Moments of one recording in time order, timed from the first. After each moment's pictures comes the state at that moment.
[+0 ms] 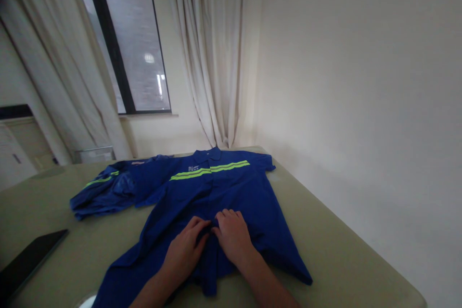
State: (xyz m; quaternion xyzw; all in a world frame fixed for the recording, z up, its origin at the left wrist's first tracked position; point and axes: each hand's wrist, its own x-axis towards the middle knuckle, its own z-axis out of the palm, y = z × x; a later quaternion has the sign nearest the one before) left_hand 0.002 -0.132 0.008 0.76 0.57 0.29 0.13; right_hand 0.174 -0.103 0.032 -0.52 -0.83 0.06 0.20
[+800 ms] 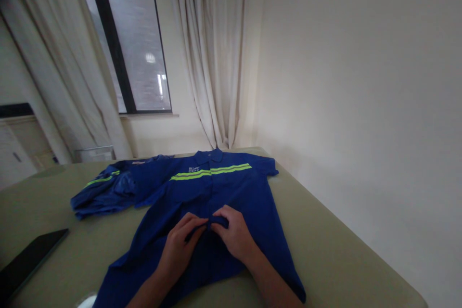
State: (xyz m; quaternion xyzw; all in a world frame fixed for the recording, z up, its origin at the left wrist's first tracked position) left_hand -0.010 -0.128 0.016 0.74 0.47 0.46 0.14; right_hand 0.185 -0.102 0.043 -0.42 -0.74 0.31 0.42
